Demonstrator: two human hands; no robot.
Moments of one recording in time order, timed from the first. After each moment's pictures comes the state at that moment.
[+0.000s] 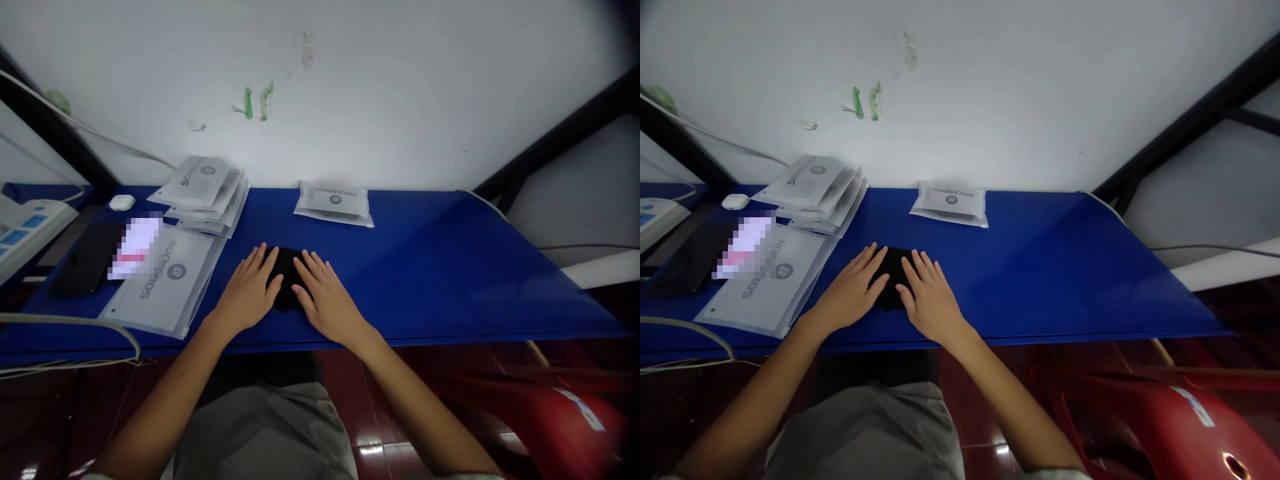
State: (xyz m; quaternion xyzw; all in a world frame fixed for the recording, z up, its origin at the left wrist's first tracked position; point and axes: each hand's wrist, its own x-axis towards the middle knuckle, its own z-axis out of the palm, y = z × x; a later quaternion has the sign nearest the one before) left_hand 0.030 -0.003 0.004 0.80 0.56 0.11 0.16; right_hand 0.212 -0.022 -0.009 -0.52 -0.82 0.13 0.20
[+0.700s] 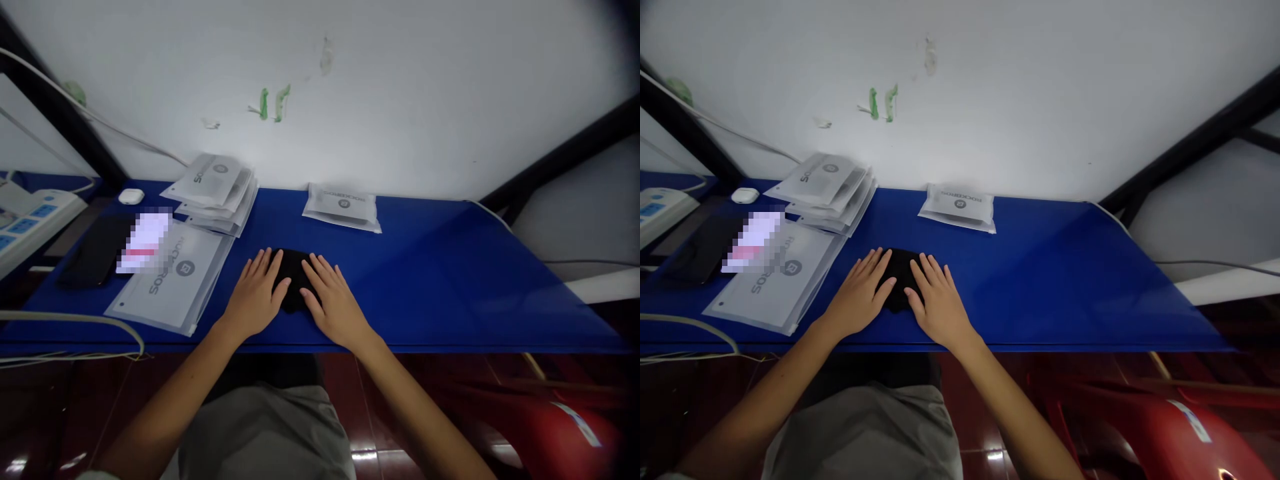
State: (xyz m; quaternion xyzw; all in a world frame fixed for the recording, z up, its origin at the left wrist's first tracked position) left_hand 0.027 -0.011 -0.016 0.80 0.57 0.17 0.13; right_hand 0.213 -0.021 -0.018 -0.52 -0.83 0.11 0.20
